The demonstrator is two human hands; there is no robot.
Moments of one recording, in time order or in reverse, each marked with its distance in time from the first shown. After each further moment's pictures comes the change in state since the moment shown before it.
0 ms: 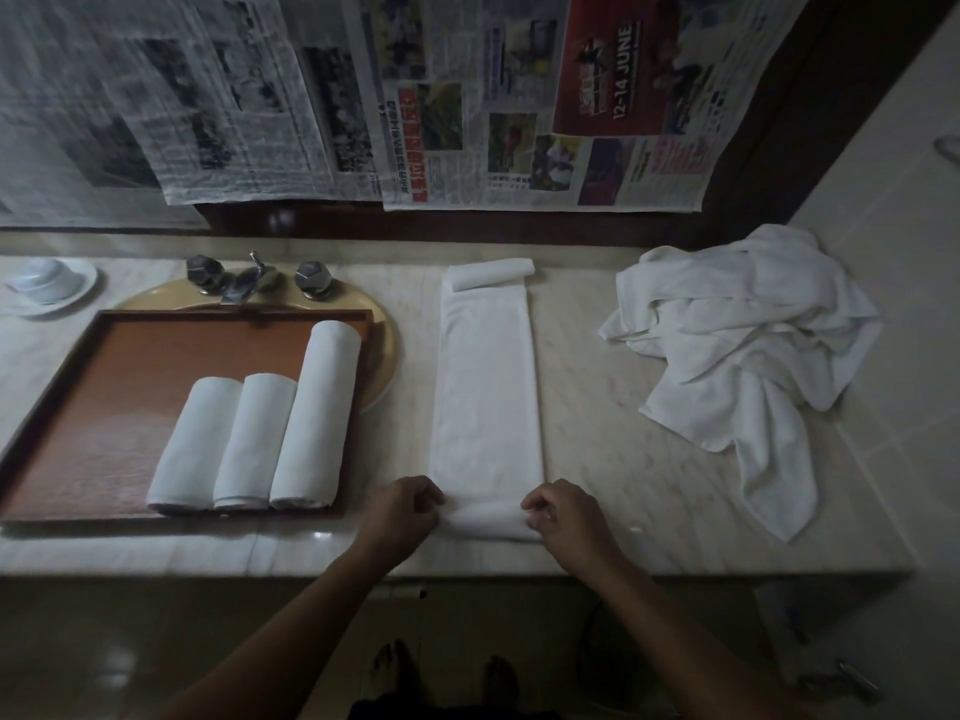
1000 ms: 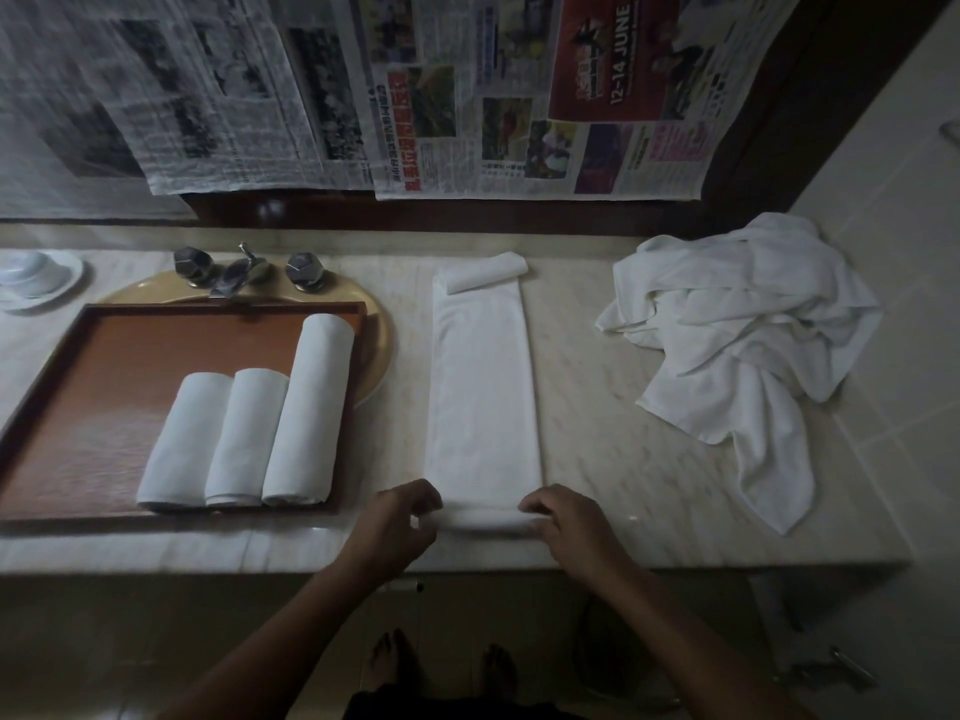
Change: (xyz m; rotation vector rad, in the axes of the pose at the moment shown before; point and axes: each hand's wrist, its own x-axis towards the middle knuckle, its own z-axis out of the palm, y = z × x) left_hand -0.020 0.005 -0.006 0.041 -0.051 0.121; right_hand -0.012 0.007 -0.007 0.002 -0.022 -0.122
